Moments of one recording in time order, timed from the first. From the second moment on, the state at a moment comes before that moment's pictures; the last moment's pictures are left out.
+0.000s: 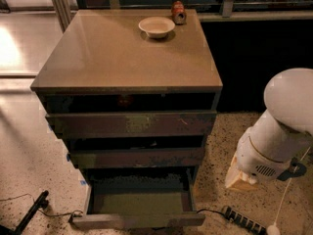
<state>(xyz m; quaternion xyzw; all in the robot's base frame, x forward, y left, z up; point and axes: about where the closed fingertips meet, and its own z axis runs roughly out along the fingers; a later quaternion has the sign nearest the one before) 0.359 -0.186 0.755 -0.60 0.79 0.08 0.05</state>
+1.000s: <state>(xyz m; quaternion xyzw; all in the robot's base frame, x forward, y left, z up) 0.355 -0.187 0.709 -0.60 0.80 0.09 0.02</state>
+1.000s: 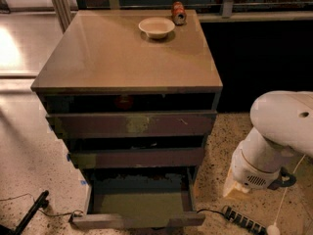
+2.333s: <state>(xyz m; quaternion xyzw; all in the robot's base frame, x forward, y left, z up) 0.374 -0.190 0.588 -0.57 0.81 0.13 -0.03</state>
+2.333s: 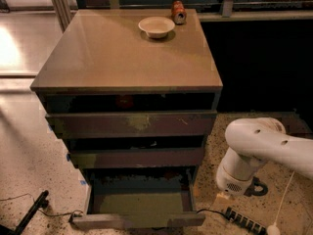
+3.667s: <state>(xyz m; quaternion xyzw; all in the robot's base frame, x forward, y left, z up) 0.356 -0.191 0.449 -0.55 0.80 0.21 -0.12</state>
